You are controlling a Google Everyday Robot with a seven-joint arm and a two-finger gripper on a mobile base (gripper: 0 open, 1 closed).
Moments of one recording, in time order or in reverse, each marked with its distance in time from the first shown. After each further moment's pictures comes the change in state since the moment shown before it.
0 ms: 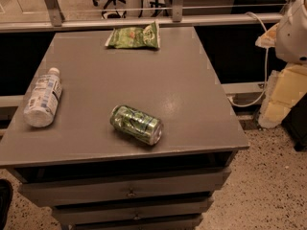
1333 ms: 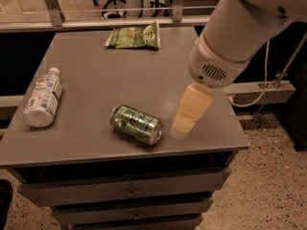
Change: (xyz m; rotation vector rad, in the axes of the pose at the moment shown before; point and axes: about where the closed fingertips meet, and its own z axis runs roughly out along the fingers) arm -0.118 0.039 0.062 -0.081 -0.081 0.131
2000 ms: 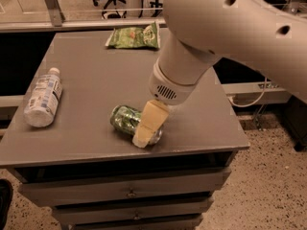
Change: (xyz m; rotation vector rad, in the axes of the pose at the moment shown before) arm -0.047 0.017 0.071 -0.042 -0.030 0.063
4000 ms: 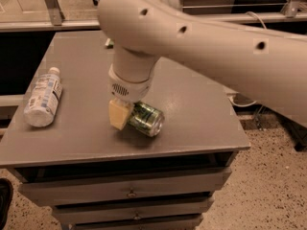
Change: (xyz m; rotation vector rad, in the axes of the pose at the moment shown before) arm -0.059 0.006 0.059 -0.044 0.113 0.079
